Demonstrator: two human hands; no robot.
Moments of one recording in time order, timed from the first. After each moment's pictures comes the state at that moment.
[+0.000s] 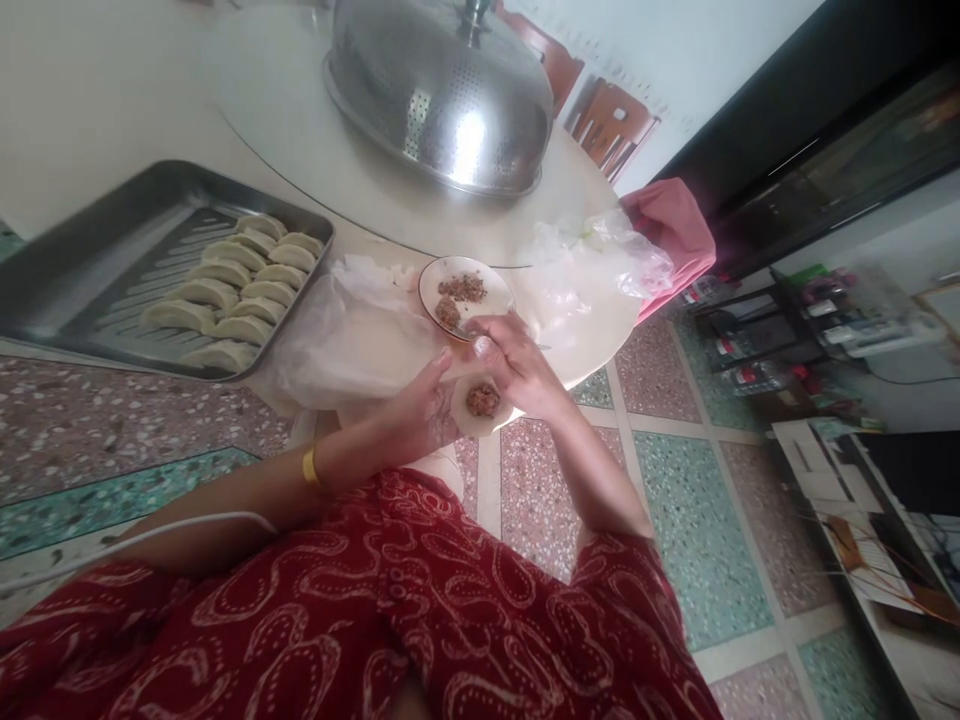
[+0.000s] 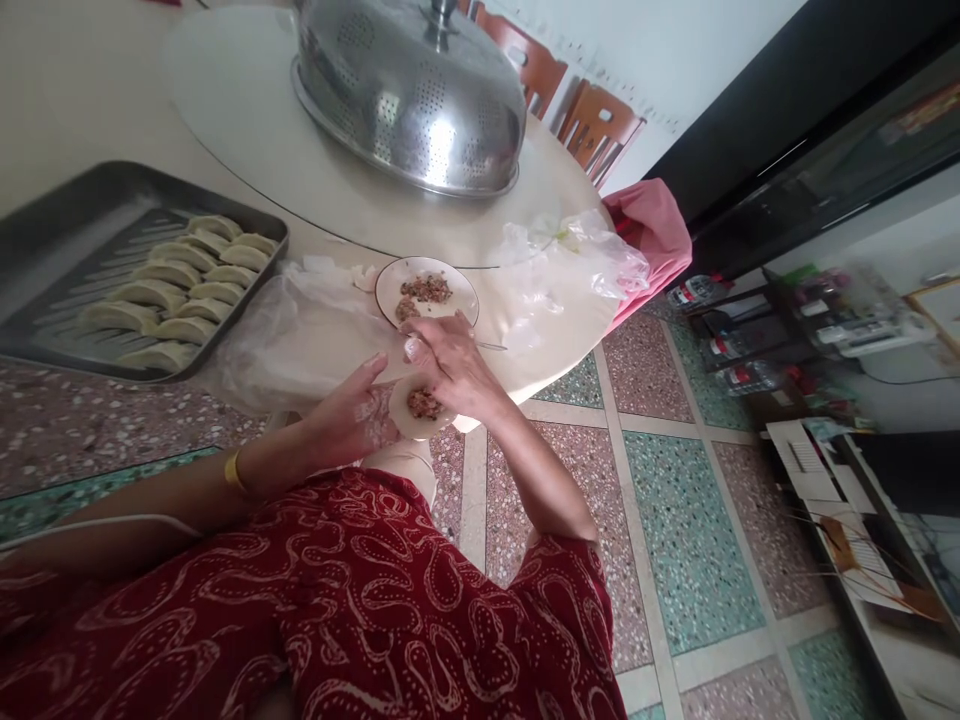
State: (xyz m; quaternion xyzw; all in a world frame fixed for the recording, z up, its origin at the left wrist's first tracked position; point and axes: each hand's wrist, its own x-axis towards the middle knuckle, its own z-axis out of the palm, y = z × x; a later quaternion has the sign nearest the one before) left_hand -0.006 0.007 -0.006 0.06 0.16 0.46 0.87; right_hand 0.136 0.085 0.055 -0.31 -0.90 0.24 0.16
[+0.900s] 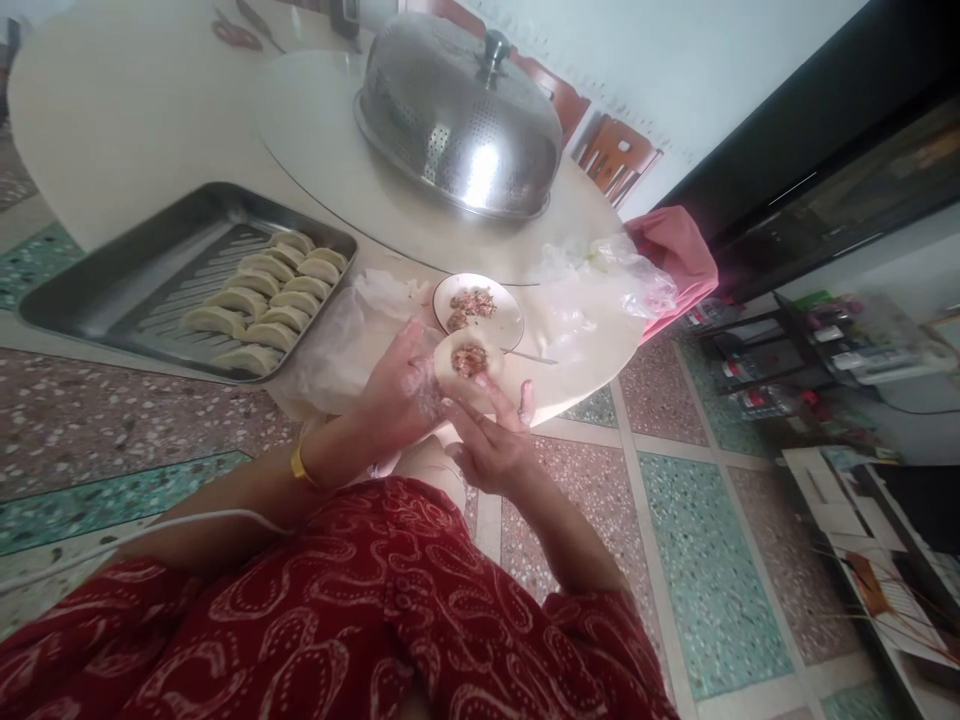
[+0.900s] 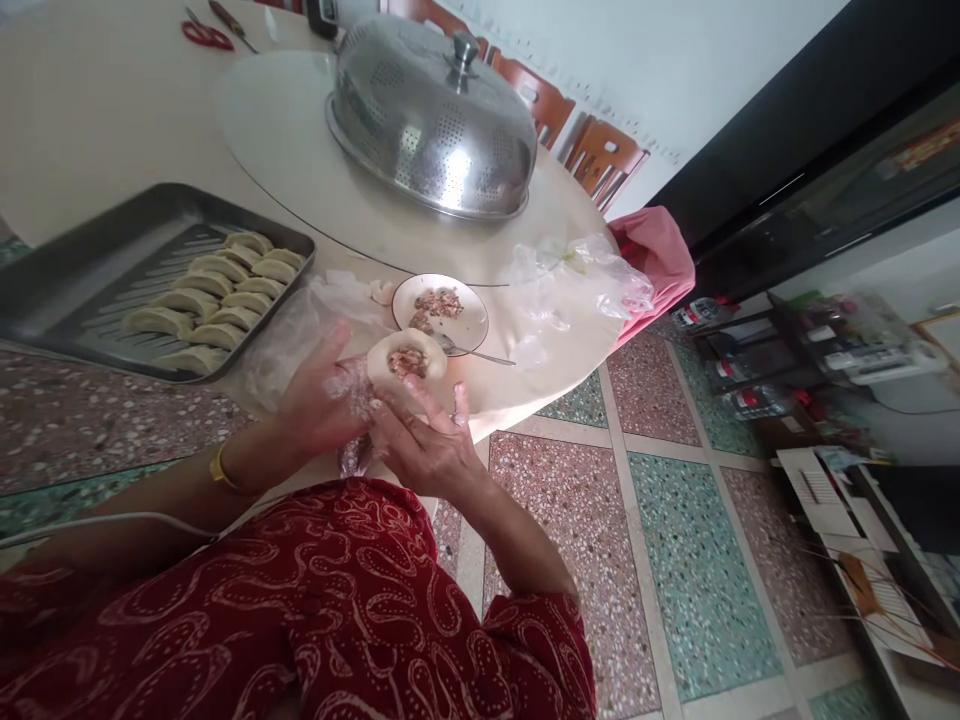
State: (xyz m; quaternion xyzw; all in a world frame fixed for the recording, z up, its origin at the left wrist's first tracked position) left_hand -0.034 0.009 0.041 0.04 0.13 0.56 0.82; right_hand 0.138 0.017 -0.001 -0.19 -0.92 -0.15 0.30
